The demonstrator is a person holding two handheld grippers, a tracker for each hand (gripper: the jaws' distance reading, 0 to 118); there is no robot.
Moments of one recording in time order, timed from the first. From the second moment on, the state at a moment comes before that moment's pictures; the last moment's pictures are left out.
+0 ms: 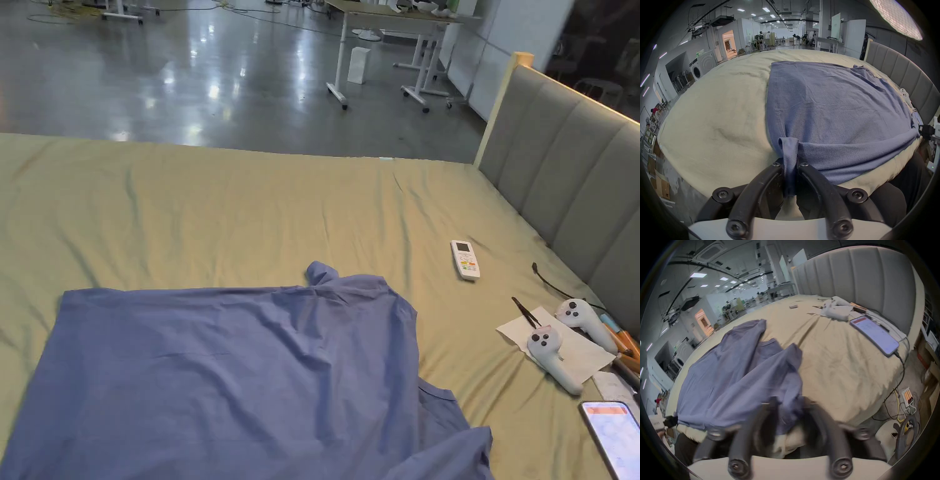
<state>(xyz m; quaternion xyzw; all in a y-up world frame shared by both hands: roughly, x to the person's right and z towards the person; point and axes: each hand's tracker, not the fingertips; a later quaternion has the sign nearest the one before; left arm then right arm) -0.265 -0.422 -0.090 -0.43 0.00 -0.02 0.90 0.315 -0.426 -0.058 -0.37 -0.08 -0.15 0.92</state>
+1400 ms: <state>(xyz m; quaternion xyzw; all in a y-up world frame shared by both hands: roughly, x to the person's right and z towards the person) -0.302 -0.394 -0.264 -0.38 0.02 0.10 0.92 0.303 -0.388 -0.286 -0.39 -0.04 -0.08 0.92</state>
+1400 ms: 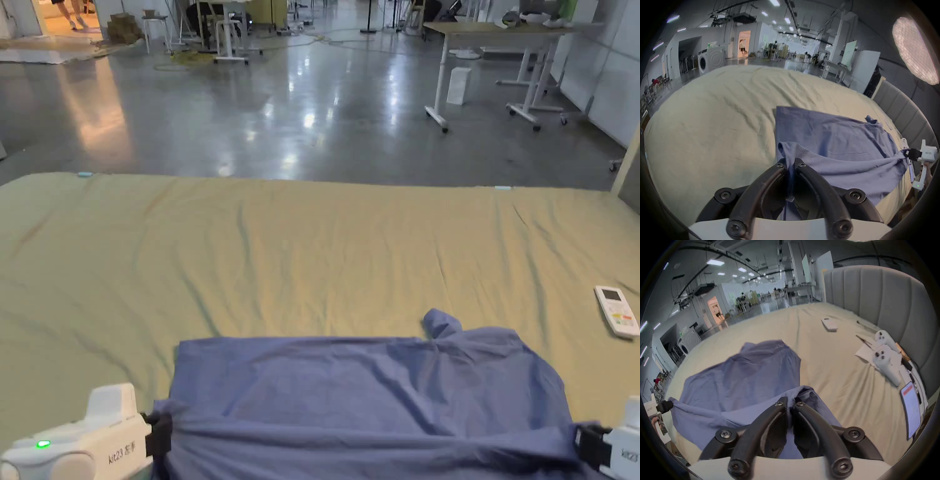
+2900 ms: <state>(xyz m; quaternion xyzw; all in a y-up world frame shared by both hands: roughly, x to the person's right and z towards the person) -0.211 -0.188 0.046 -0.04 -0.04 -0.05 1.00 0.178 -0.218 0.009 -0.07 0.06 -0.01 1.00</state>
